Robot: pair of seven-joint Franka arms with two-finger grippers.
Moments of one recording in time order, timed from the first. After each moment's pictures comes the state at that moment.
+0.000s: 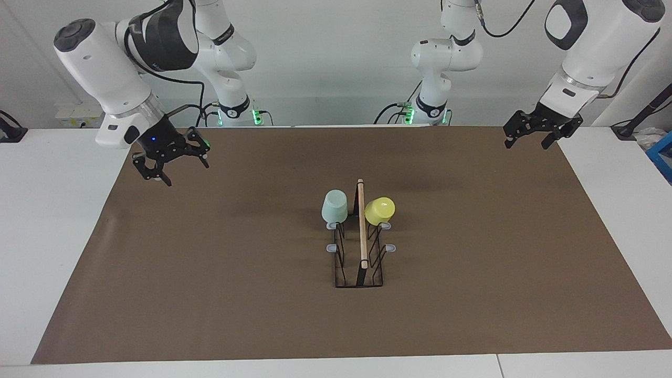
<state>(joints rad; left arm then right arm) -0.11 -0.04 0.11 -1.67 -0.02 1.60 0.09 -0.08 -0.01 0.06 -1.78 0.20 1.85 -0.50</state>
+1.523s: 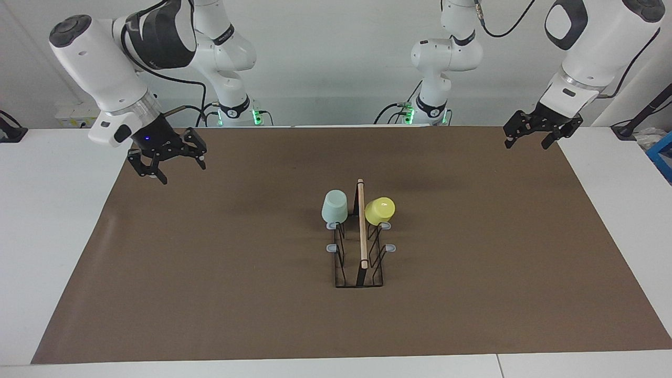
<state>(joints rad) -0.11 -0.04 0.11 -1.67 -0.02 1.60 0.09 -0.06 -0.01 0.05 -1.77 0.19 1.85 -0.36</state>
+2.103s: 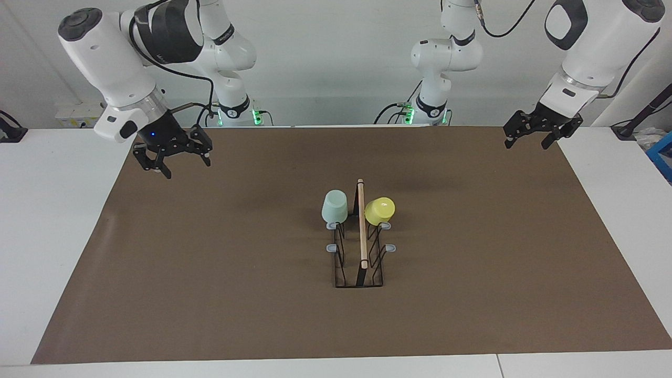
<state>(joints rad) -0.11 -0.04 0.11 -1.67 -0.02 1.60 0.09 -0.03 -0.01 0.04 -1.74 0.15 1.80 -0.27</state>
